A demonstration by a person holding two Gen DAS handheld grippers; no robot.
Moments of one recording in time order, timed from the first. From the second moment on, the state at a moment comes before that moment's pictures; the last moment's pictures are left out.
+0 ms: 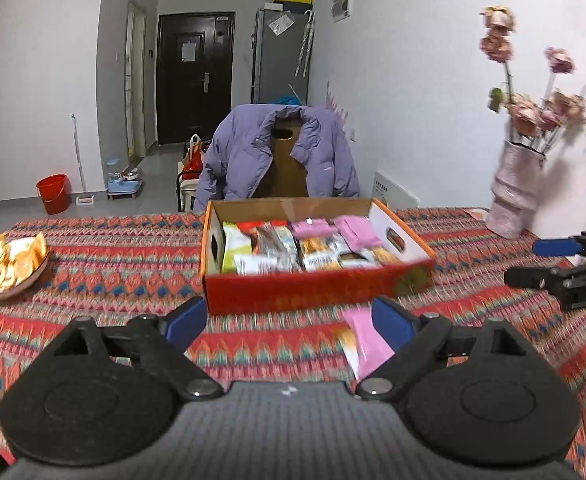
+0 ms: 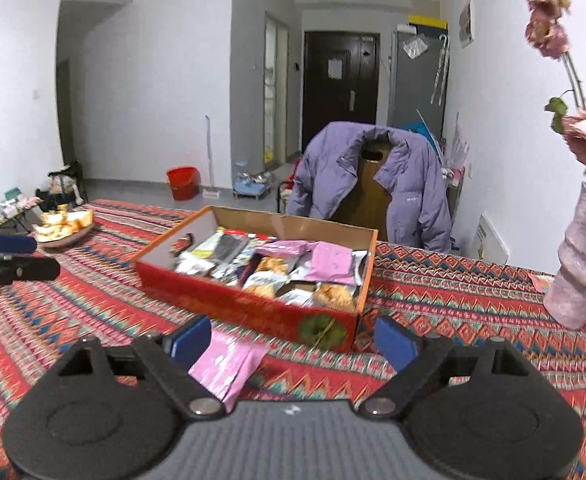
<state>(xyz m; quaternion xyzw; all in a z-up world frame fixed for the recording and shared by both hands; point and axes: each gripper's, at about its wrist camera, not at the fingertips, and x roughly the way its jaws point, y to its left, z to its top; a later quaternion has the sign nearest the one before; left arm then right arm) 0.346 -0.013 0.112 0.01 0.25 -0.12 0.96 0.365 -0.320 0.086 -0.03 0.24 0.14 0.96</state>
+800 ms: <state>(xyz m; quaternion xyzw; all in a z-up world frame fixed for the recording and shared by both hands) 0.173 -0.023 0.052 0.04 0.23 -0.11 0.97 0.168 -0.309 0.010 -0.03 0.24 0.13 0.96</state>
